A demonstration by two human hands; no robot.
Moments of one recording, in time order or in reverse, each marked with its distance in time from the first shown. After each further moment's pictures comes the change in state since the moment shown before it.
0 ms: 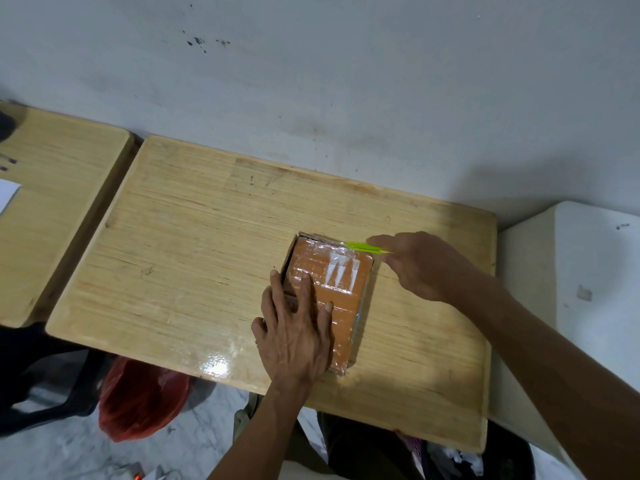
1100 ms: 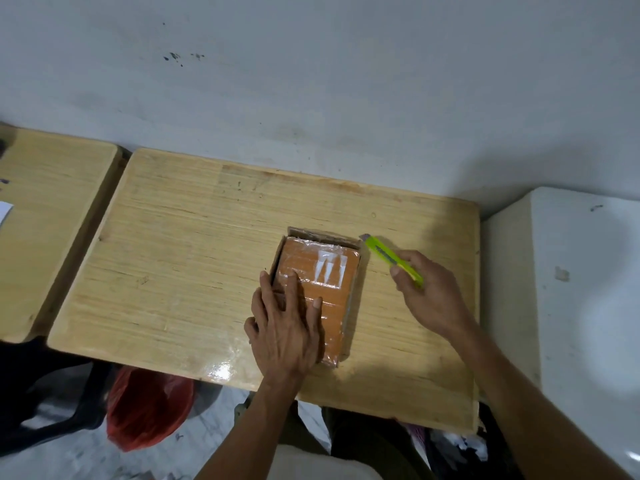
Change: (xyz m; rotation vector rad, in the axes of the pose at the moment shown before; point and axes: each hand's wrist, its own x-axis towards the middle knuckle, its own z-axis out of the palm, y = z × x) left_hand -0.001 -0.001 -0.008 -0.056 -0.033 0.010; right_hand -0.064 0.006 0.050 0.520 0.391 0.459
